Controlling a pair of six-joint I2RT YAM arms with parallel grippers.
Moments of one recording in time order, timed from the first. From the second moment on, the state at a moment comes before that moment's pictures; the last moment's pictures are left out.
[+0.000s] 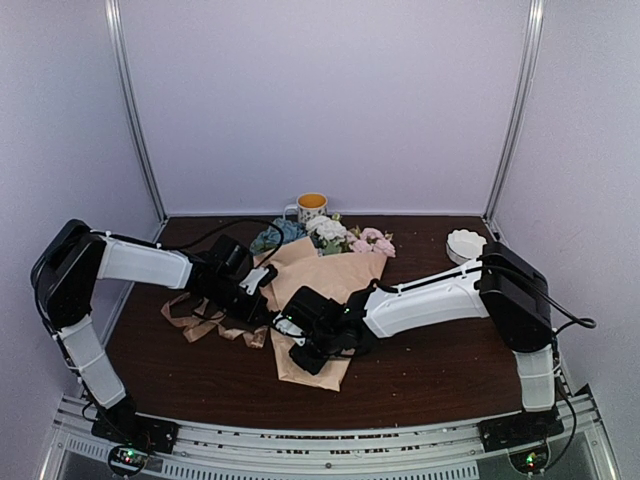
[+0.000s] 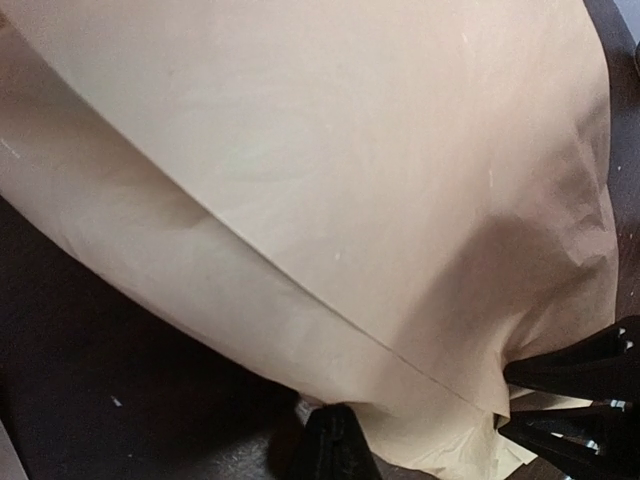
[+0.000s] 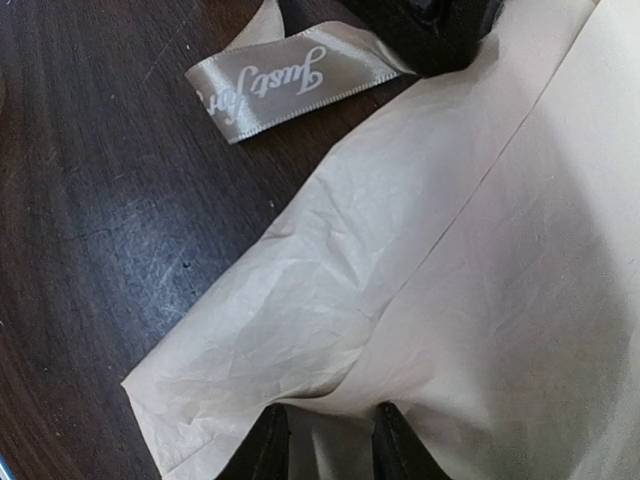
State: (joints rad) left arm -0.60 1.76 0.97 -0.29 0.37 -0.14; right arm 1.16 2.11 1.43 -0.35 0.06 0.13
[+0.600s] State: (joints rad) left arm -0.60 1.67 1.06 -0.38 0.34 -0.09; right arm 1.16 2.11 1.43 -0.35 0.06 0.13
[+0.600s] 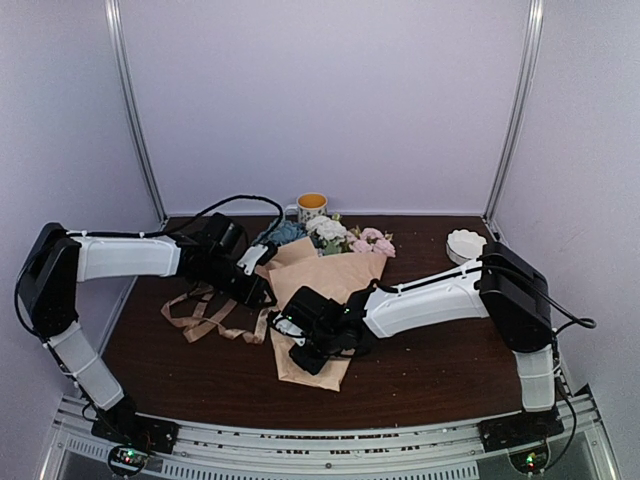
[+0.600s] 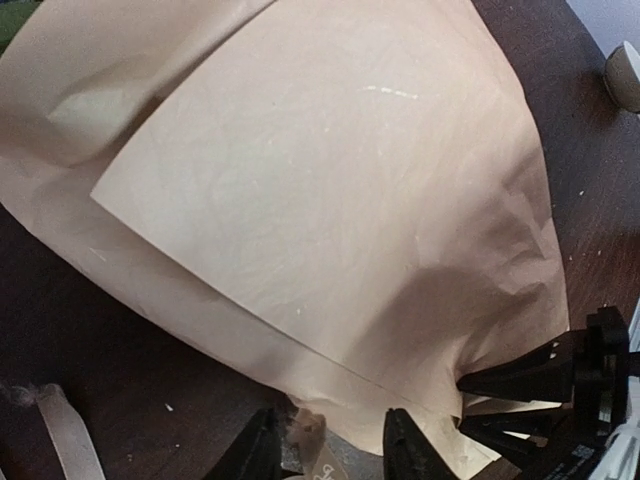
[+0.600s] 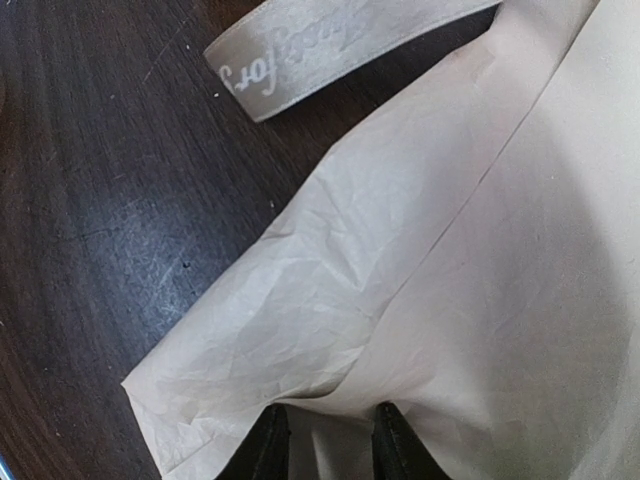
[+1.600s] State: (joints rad) left arm -0.63 1.90 1.17 -0.35 0.28 -0.07; right arm 1.16 2.11 1.43 -0.35 0.06 0.13
